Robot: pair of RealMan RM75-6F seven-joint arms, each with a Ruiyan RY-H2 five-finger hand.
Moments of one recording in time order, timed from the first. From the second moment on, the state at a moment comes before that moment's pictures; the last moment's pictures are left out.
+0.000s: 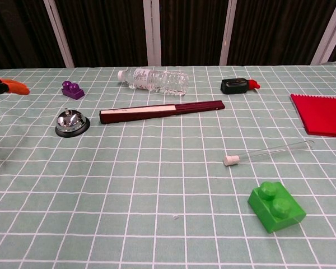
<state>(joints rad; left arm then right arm) -0.44 -1.26 -0.17 -1.71 1.16 1.02 0.55 0.12 -1.12 0.05 -1.65 -1.49 1.40 0.01</state>
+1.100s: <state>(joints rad) -0.67 -1.53 -0.15 -1.48 0.83 0.96 0.78 0.12 -1.12 0.06 -1.65 -1.48 1.40 0.05</state>
